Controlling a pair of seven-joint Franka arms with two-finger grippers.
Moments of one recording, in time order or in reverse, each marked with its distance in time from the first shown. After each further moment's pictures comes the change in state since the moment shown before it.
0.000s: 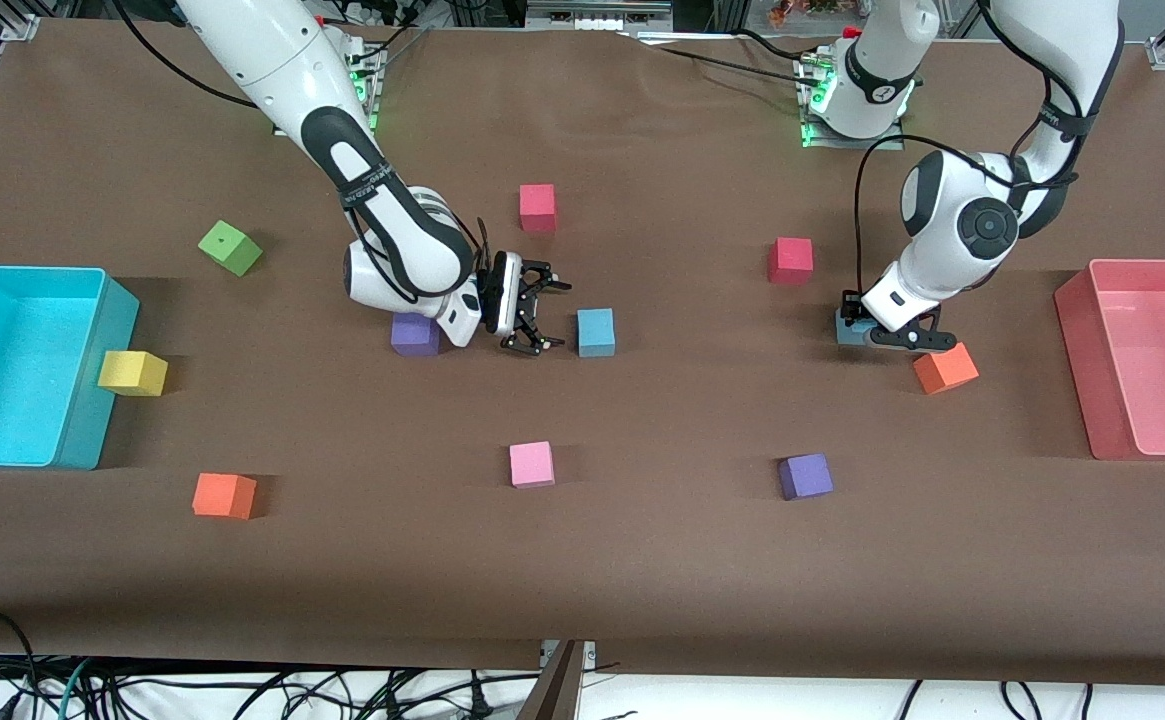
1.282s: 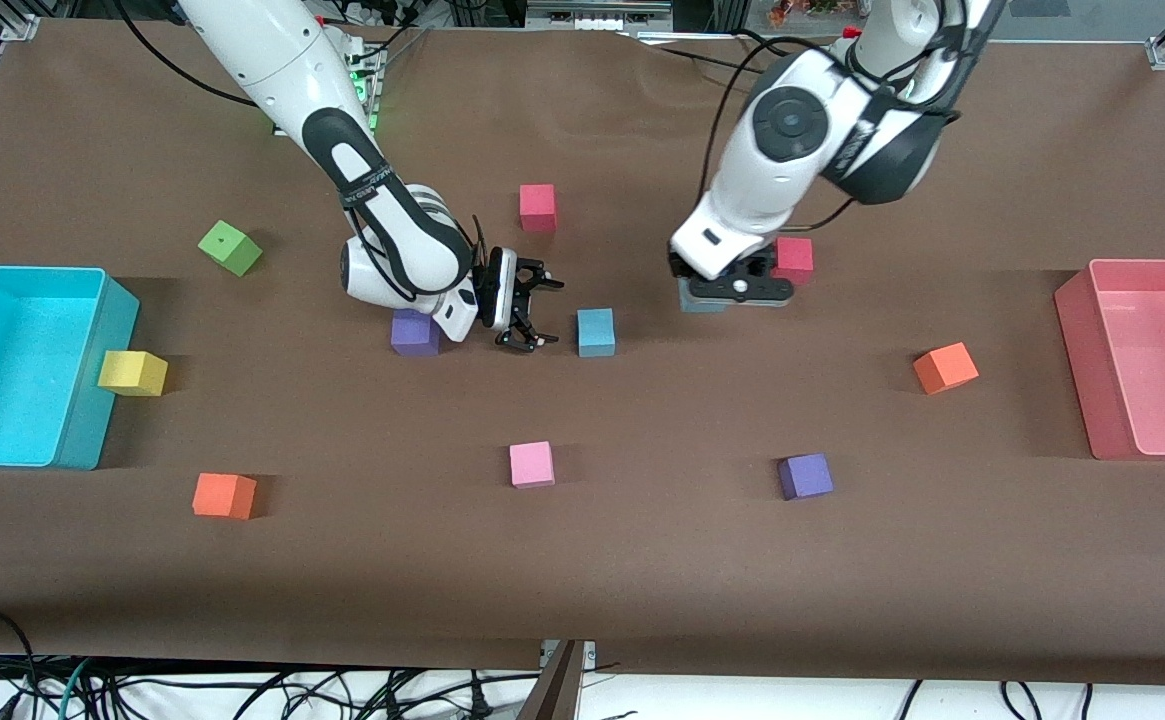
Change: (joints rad) left arm -0.302 0.043 -0.238 0.535 -0.004 -0.440 -0.649; right arm -0.001 -0.014 -0.013 -0.039 0.001 0.012 -0.053
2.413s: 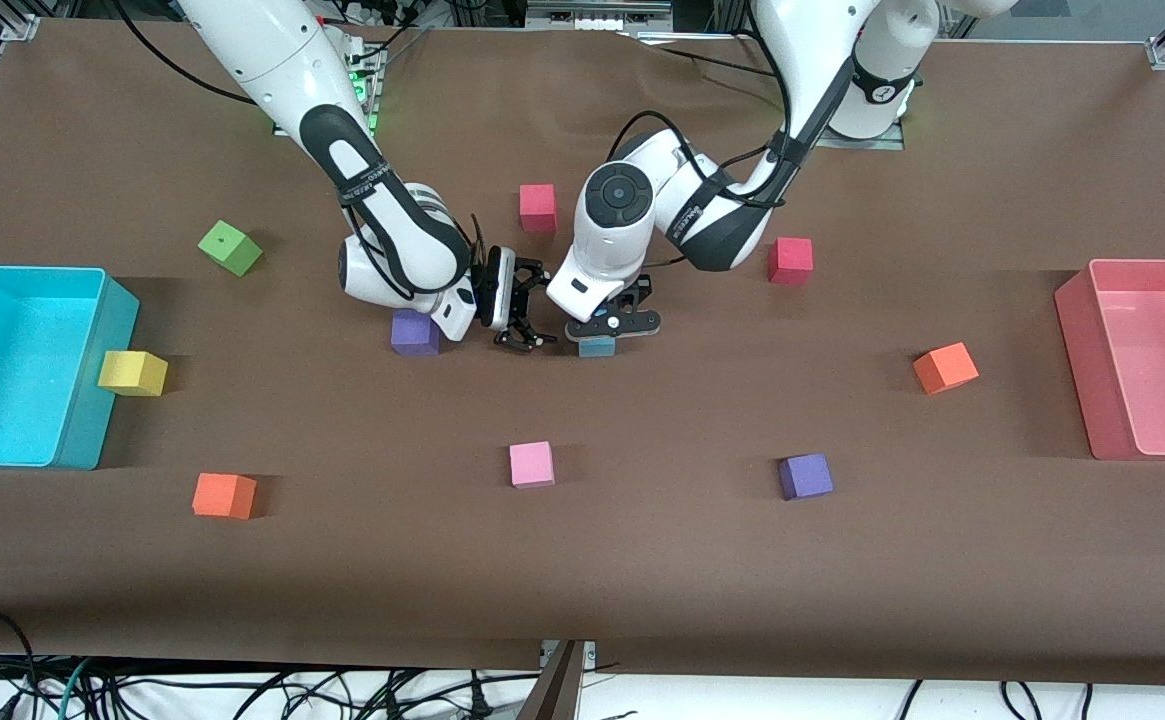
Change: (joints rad) left arm -0.257 0.363 0.111 0.310 0.000 0.065 -0.234; right arm 0.000 -0.006 -0.001 -0.003 0.000 0.000 -0.001
